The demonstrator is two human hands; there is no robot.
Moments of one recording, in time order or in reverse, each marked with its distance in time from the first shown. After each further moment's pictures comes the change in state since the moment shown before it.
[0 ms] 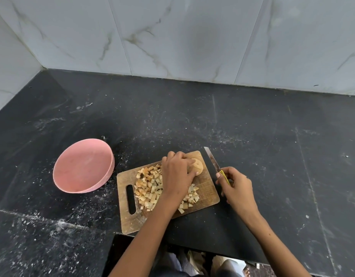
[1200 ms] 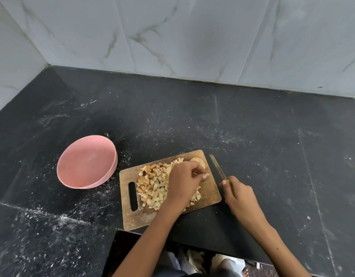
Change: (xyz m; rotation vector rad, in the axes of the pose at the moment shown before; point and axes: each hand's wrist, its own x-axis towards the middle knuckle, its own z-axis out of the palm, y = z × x) left_hand -0.016 0.013 -0.014 -0.428 -0.176 -0.118; right_hand -0.019 -0.002 -0.006 -0.305 -0.152 -0.002
